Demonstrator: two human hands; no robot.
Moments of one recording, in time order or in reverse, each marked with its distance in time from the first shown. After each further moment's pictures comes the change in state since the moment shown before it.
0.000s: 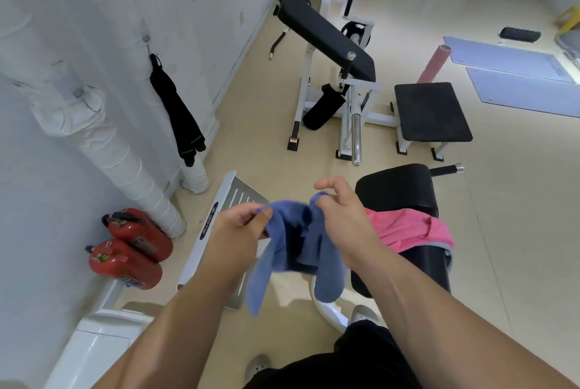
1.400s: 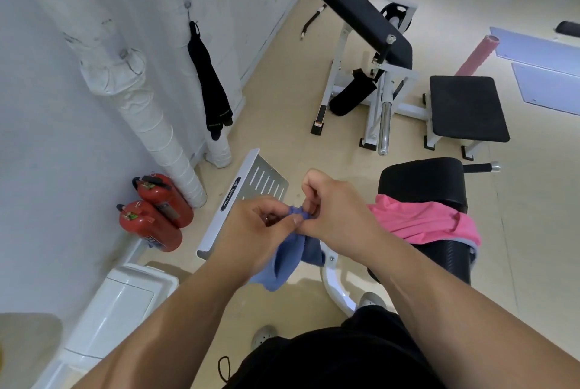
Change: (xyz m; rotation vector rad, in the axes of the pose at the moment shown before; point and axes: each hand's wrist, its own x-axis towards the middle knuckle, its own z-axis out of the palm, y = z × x) left_hand -0.040 -0.012 -0.029 0.088 -0.018 0.099; right_hand -0.026 -0.010 0.036 -0.486 -0.389 -0.445
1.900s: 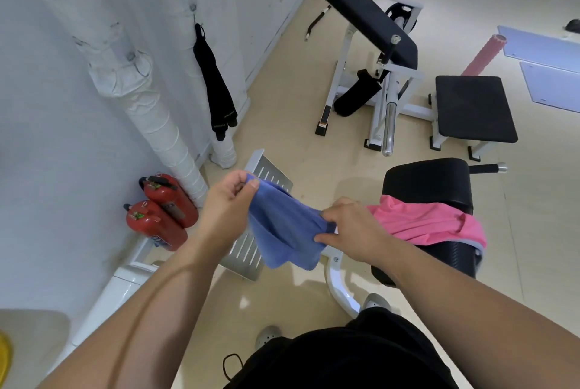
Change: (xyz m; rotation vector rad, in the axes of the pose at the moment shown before) left_hand 0.039 -0.018 -0.032 -0.007 0.176 -0.046; right_hand 0.005 0.092 0.011 -0.464 -0.207 -0.002
